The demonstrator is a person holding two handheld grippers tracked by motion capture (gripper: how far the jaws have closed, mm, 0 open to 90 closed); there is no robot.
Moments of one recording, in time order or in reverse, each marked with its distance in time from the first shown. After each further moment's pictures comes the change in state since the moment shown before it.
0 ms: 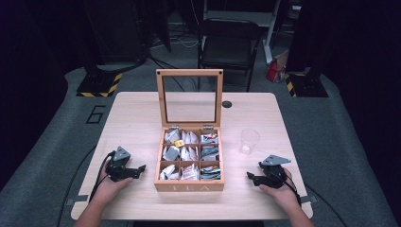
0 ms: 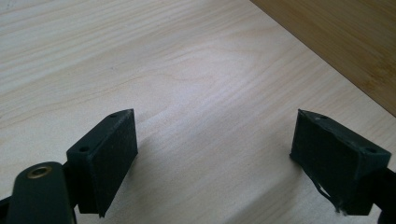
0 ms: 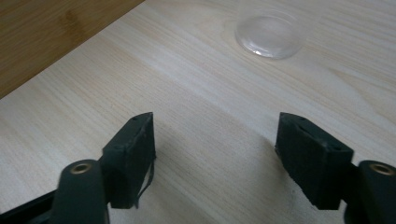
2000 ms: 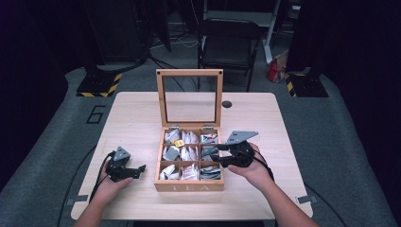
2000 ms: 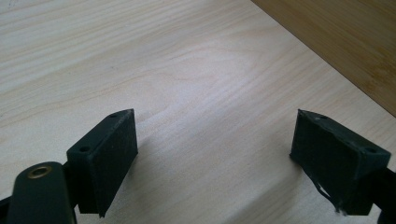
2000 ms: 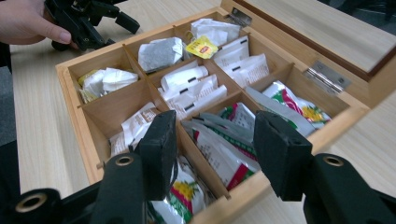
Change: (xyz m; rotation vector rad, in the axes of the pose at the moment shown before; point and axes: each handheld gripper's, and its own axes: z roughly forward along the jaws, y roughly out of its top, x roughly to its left) left arm -0.001 0.000 0.000 -0.006 0.007 -0.005; right arm 0.084 0.143 -0.005 -0.113 0.304 -0.218
